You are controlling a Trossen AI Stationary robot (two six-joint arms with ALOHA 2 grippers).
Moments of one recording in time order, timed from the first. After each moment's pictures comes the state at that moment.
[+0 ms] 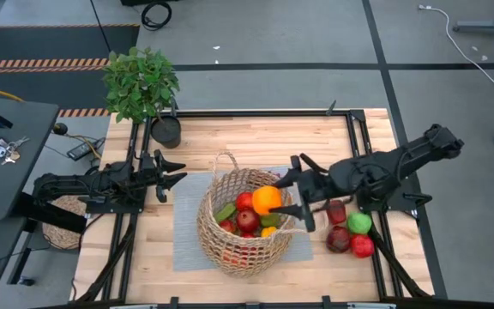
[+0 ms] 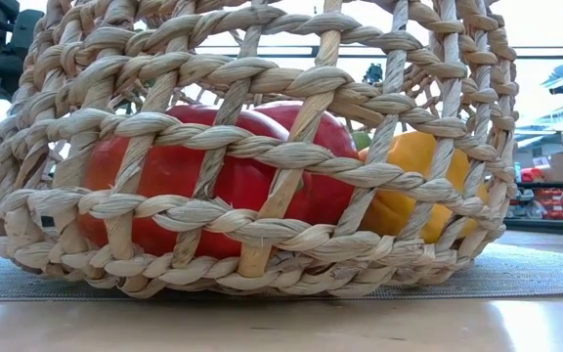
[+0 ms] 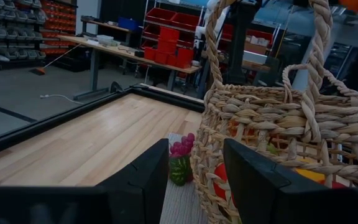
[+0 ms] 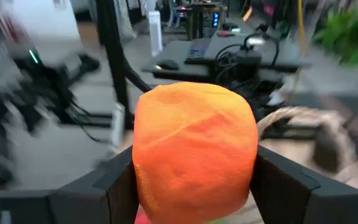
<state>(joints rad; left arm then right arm) 0.01 0.03 0.02 0.03 -0.25 -0.22 0.39 1.27 1.22 -0.15 0.25 0.07</state>
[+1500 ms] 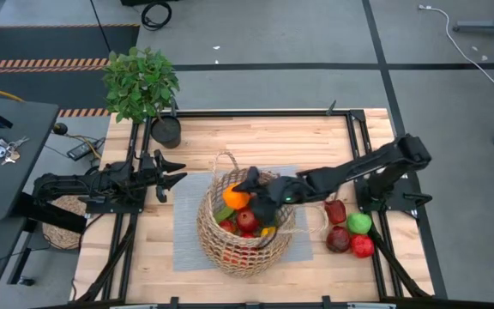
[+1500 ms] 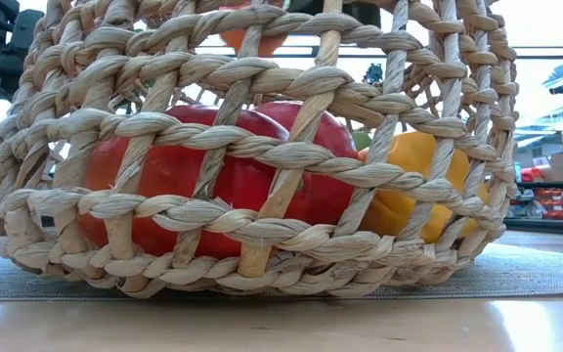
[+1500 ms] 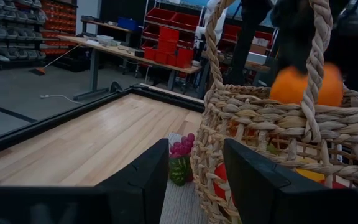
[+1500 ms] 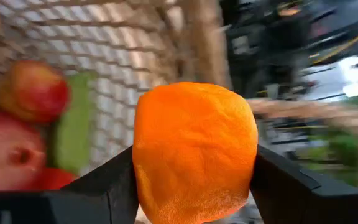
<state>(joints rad) 0.01 0.03 0.02 0.03 -0.25 -0.22 0.24 1.65 1.22 -0.03 0.32 -0.97</state>
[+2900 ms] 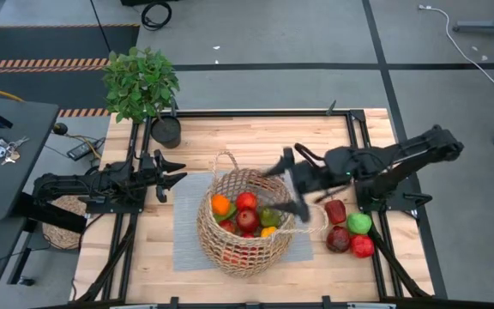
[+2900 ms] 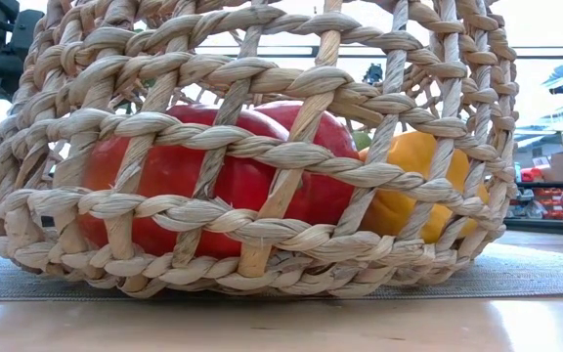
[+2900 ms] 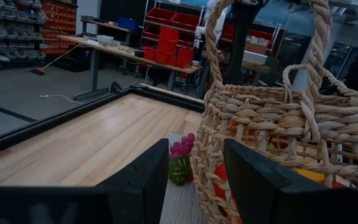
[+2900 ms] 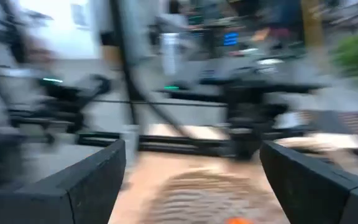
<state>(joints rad) 0.01 0.03 0.02 0.03 -0.25 -0.22 0.30 1.27 1.22 -0.05 0.08 0.06</state>
